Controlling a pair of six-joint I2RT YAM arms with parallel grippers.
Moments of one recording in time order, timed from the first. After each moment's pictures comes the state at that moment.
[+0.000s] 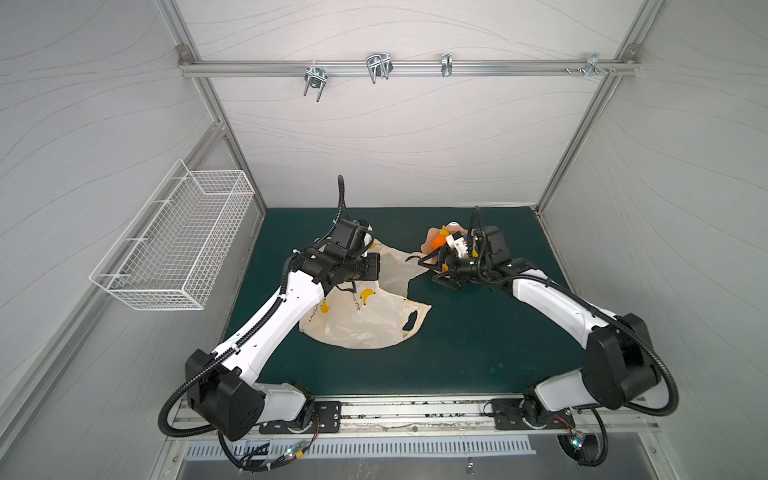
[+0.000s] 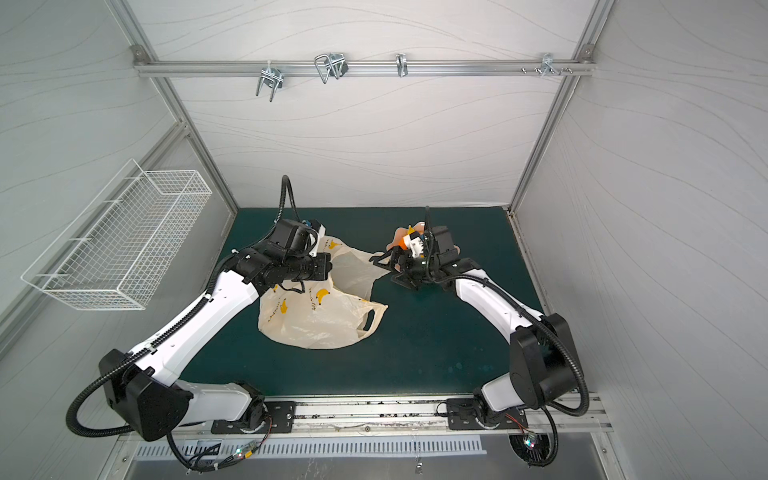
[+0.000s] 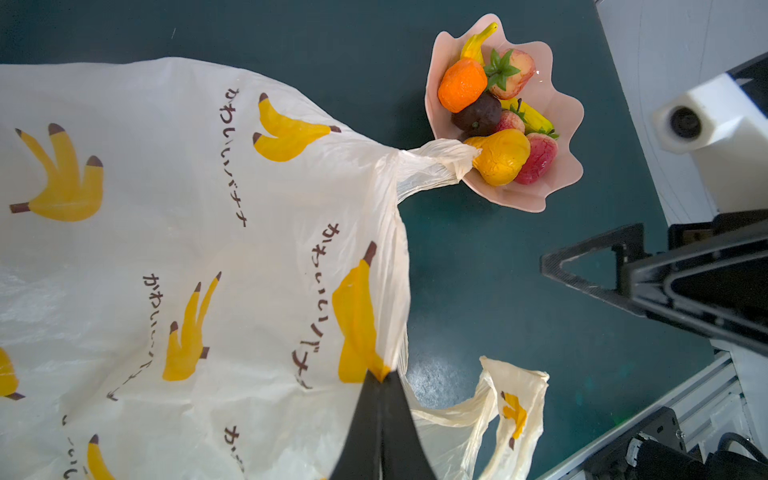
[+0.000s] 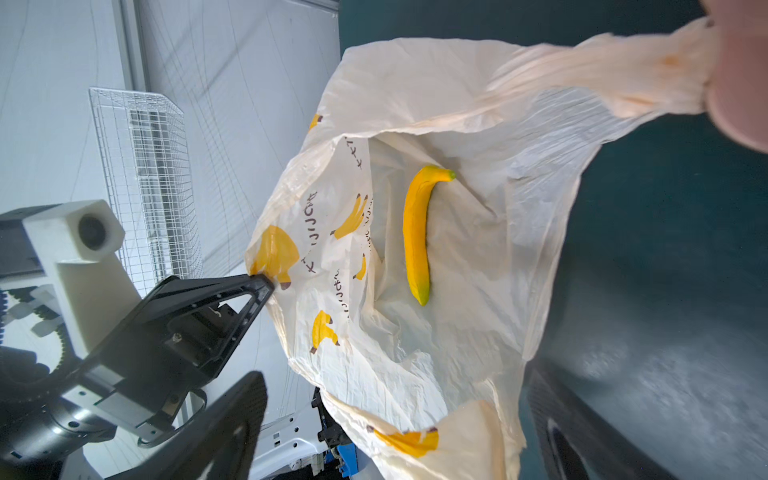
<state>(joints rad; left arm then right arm) -0.48 1.33 1.29 -0.82 0.08 -0.40 0.44 1.43 1.04 -0.30 -0.77 0.84</state>
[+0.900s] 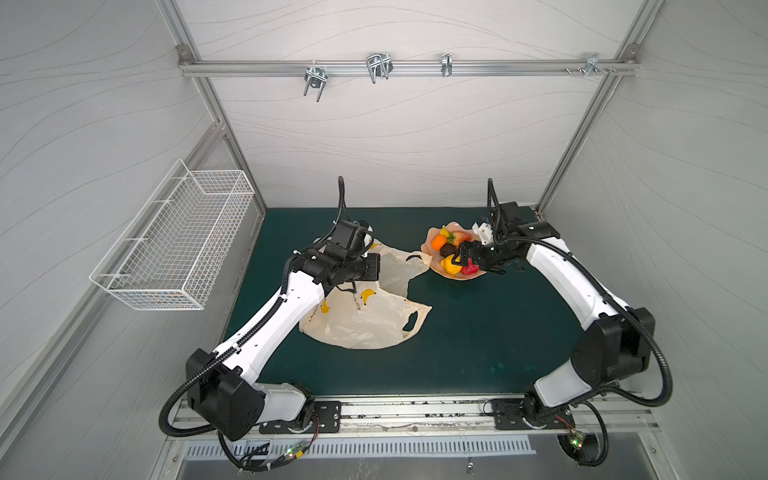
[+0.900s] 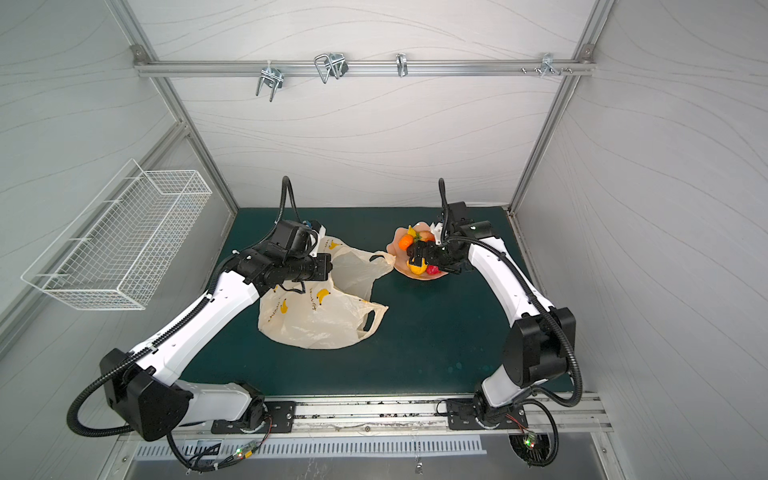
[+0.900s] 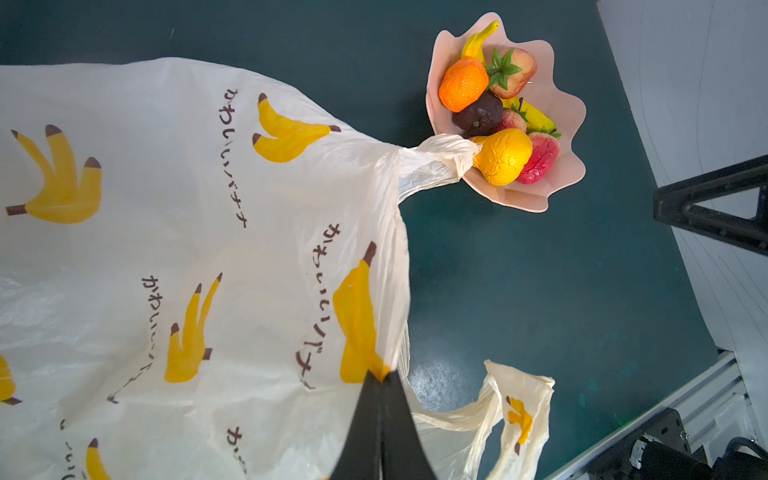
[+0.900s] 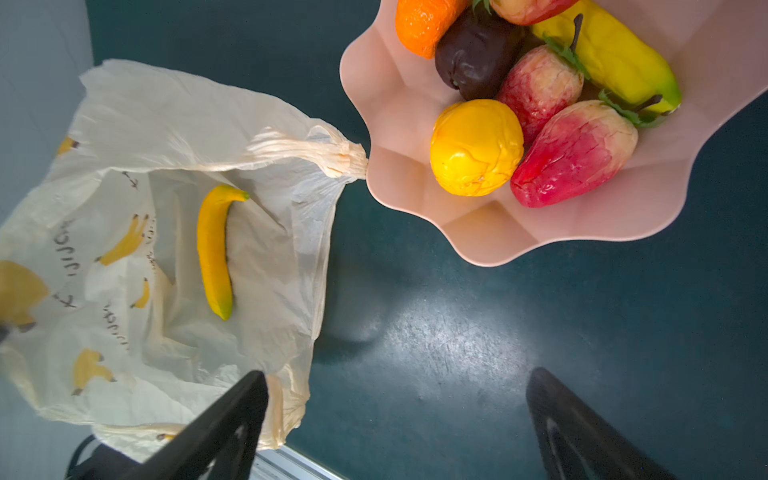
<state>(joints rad) -0.48 1.33 1.27 -0.81 0.08 -0.39 0.34 1.57 1.46 -1.02 -0.33 0.29</state>
